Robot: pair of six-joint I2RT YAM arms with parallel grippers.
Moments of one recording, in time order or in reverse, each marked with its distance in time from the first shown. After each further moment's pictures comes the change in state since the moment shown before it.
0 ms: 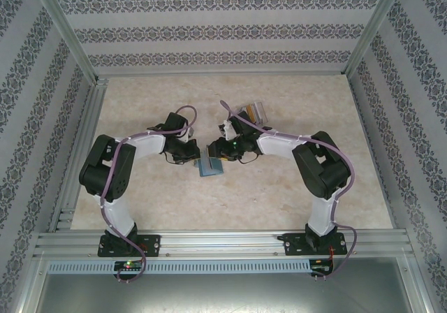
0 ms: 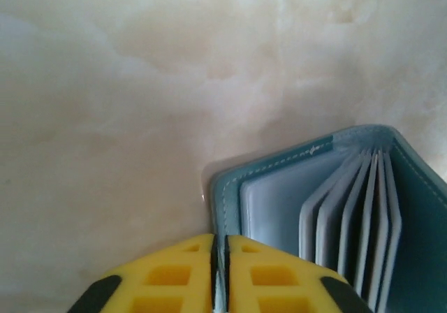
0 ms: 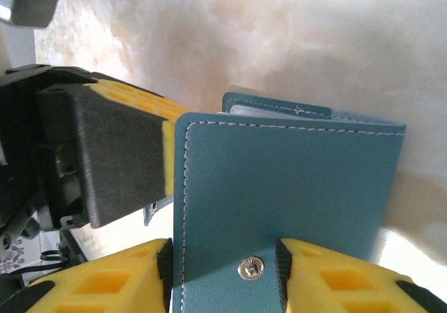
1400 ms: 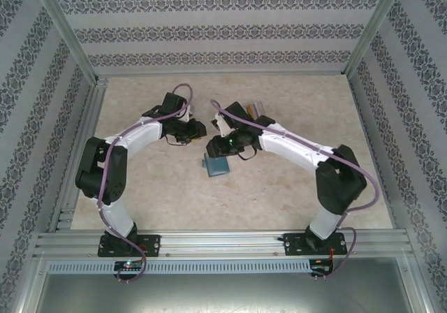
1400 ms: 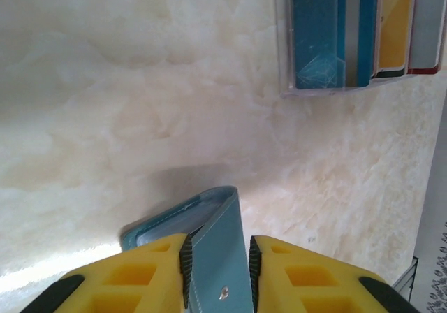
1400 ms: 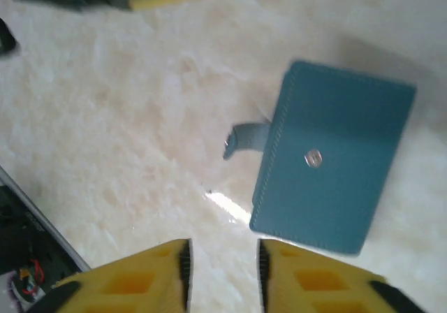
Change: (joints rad) left arm 0.015 0.022 0.263 -0.051 0.100 -0.067; right arm 0.097 -0.254 0.068 -0.386 0.249 -0.172
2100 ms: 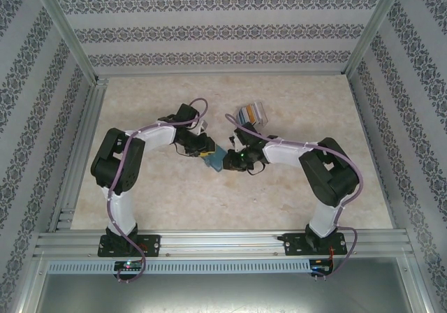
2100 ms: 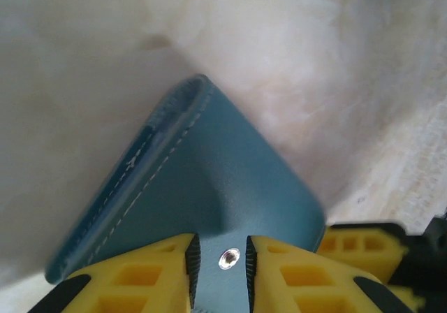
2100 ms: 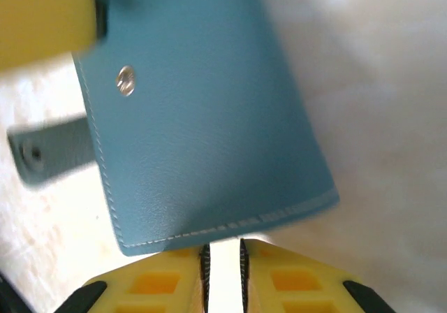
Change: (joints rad) left arm -0.069 0.113 -0.062 -0.001 0.055 0.057; right arm -0.109 0.170 -0.222 0.315 -0.073 0.156
